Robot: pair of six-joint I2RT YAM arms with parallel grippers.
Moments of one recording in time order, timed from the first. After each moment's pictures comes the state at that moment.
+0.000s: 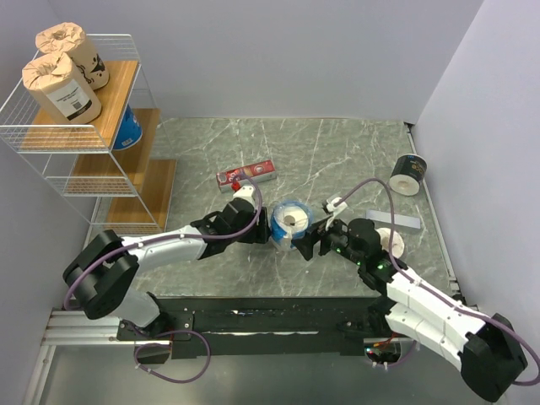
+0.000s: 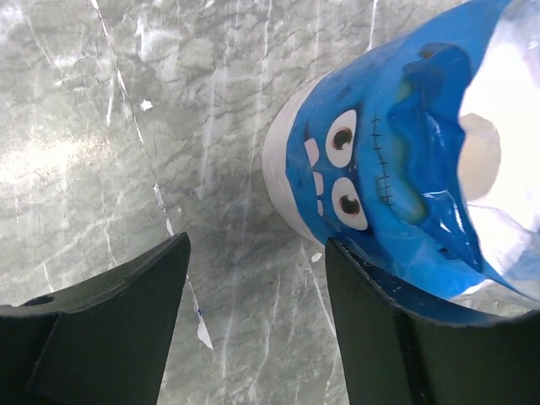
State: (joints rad) left arm -0.84 1.46 0.76 0.01 -0.16 -0.63; right arm 0.60 0.78 0.32 0.16 -0.20 0.18
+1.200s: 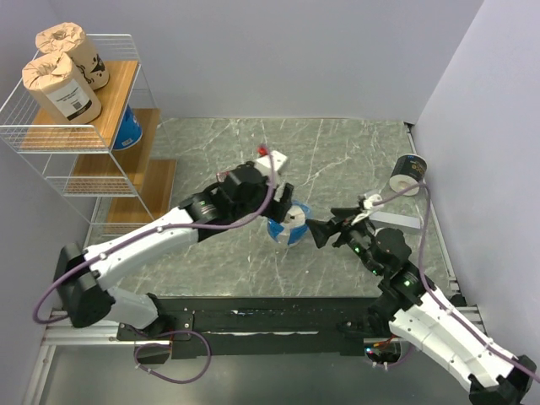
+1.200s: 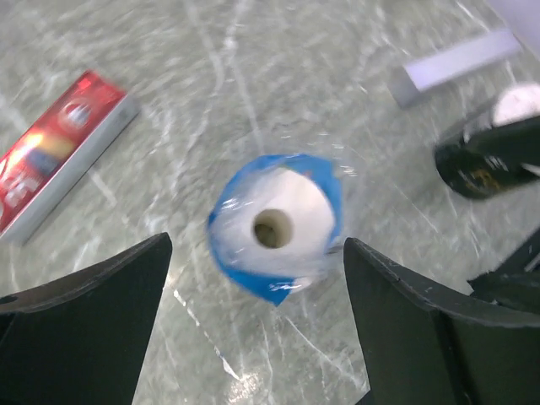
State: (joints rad) left arm -0.91 1.35 1.18 -0.27 -0.17 -0.24; right arm 0.66 0.52 0.43 0.03 0.05 0.29
